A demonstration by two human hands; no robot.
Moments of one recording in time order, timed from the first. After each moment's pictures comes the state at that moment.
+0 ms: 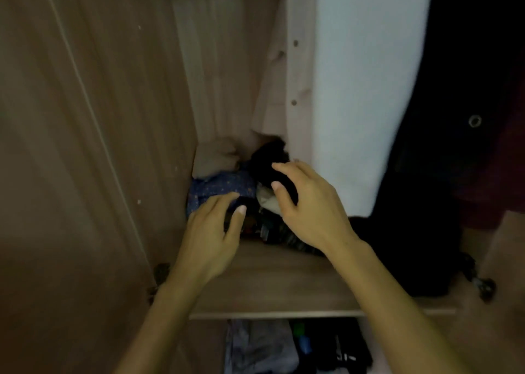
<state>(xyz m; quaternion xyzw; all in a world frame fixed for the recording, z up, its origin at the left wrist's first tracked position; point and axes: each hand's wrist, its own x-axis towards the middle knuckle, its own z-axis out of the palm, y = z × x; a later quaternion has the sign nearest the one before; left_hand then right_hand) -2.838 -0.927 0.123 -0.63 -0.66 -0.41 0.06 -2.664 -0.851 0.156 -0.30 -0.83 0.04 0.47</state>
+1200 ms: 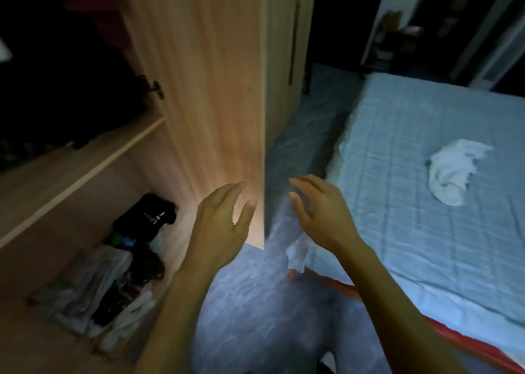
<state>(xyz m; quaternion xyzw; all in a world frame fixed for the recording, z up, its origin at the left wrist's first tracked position) -2.557 -1.191 -0.051 -0.89 -0.30 -0.23 -0.26 -2.384 -1.310 -0.065 -0.80 -0.51 -0.05 0.33</state>
